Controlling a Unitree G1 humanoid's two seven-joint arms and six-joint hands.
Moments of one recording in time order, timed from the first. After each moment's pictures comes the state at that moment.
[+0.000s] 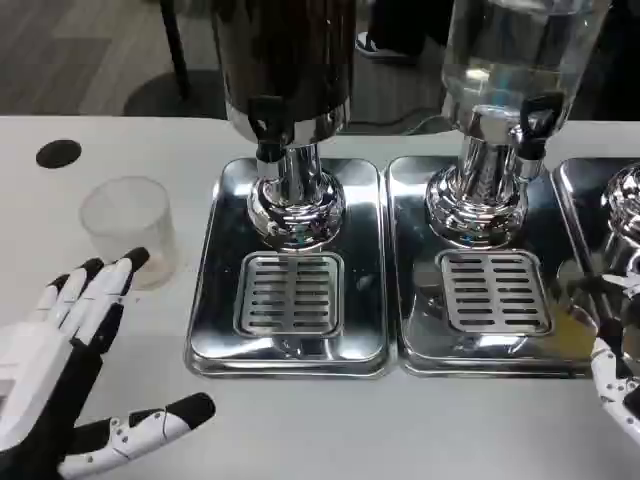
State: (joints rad) left arm 0.46 0.53 0.14 -0.13 0.64 -0.45 0.17; right arm 0.39 -0.31 -0.07 -0.10 -0.61 -0.28 -0.31
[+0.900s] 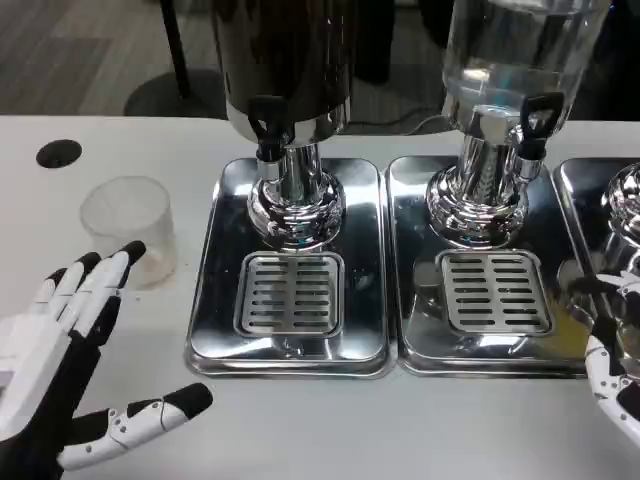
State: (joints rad) left arm 0.43 0.53 0.14 -0.11 0.64 -0.45 0.16; right arm 0.38 -0.30 -0.06 -0.09 -0.62 -0.27 -0.31
